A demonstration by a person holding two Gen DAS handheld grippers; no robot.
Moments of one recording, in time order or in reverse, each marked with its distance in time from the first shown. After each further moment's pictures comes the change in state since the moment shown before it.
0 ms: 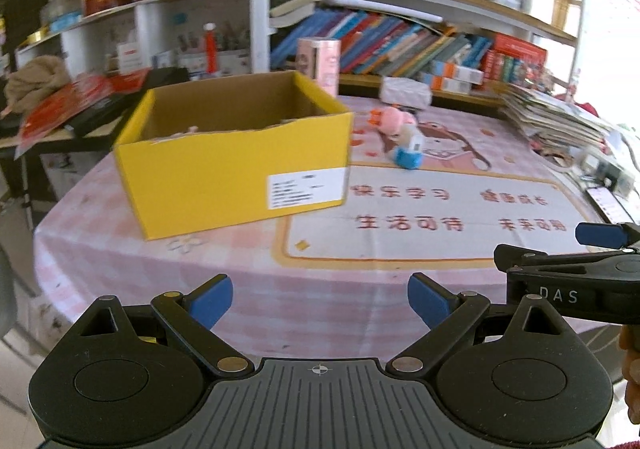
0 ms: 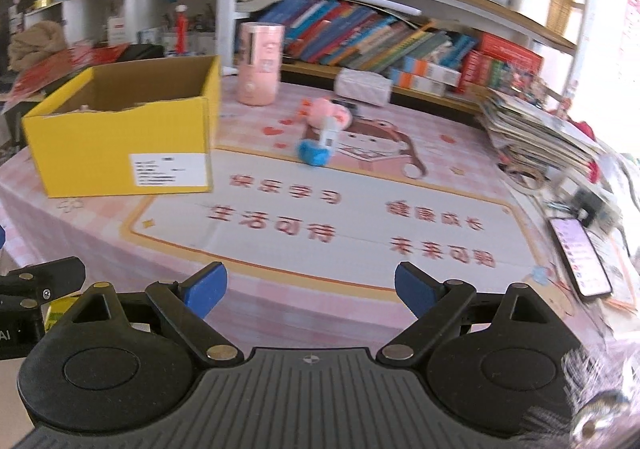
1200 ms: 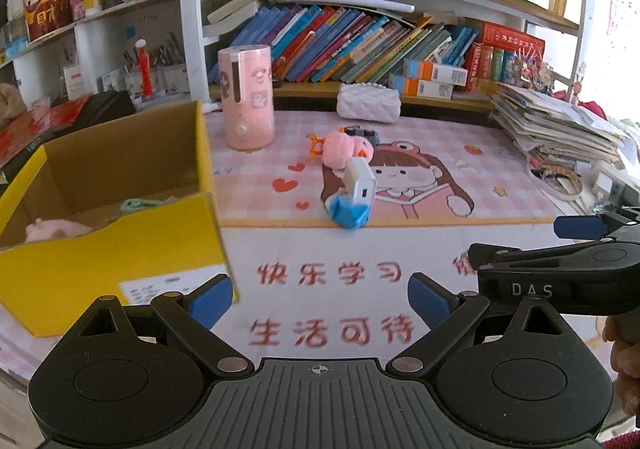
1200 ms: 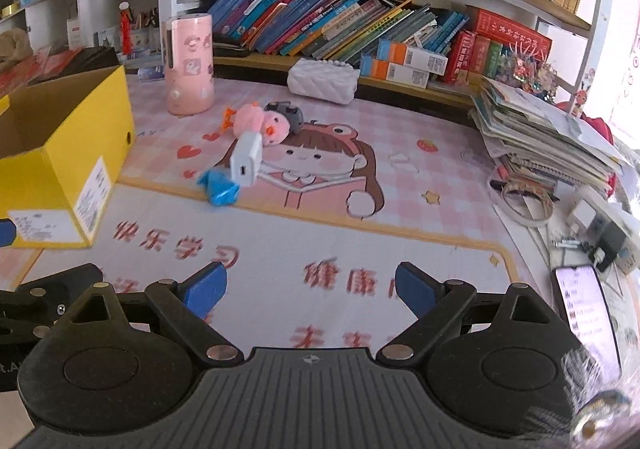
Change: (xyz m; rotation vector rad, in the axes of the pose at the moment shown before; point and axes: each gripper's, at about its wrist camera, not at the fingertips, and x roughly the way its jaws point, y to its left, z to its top) left arm 0.113 -0.098 0.084 0.026 0.007 0.007; right arm 0.121 -0.107 0.073 -0.003 0.042 0.047
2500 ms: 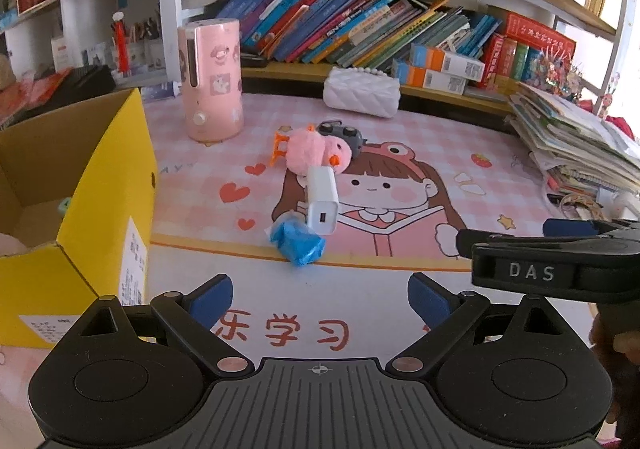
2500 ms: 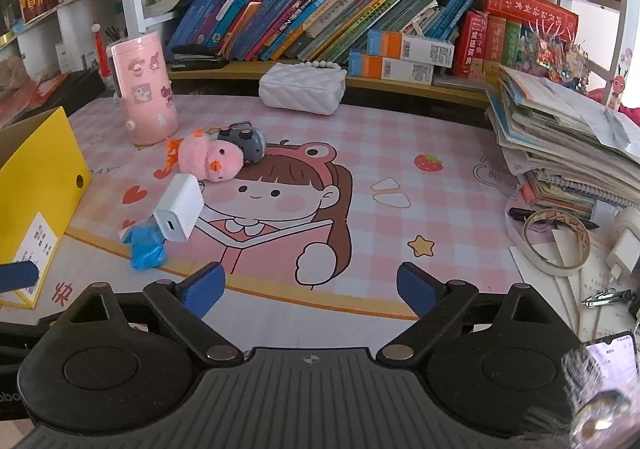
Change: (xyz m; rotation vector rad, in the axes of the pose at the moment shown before) left arm 0.079 -0.052 0.041 -0.081 0.076 0.035; right arm 0.080 -0.078 0.046 0.050 0.016 0.108
